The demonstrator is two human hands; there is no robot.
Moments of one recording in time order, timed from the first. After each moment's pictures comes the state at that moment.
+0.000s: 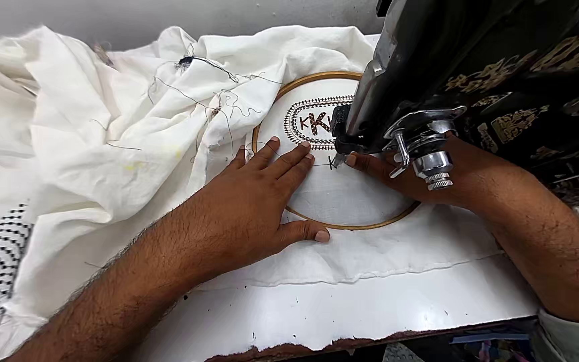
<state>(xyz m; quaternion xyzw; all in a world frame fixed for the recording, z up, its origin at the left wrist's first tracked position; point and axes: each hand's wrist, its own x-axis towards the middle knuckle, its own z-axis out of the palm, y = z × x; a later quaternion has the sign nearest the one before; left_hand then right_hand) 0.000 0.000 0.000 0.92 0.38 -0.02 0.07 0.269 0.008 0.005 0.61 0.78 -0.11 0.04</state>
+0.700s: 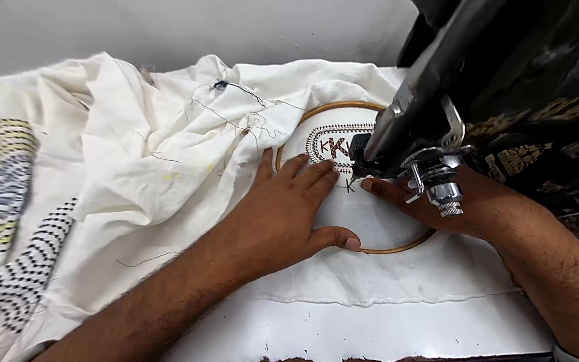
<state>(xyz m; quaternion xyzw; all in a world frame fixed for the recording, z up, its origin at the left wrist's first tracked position) 0.013 -0.001 -0.006 0.92 0.39 0.06 0.05 0.278 0.003 -0.004 0.59 0.80 -0.08 0.01</state>
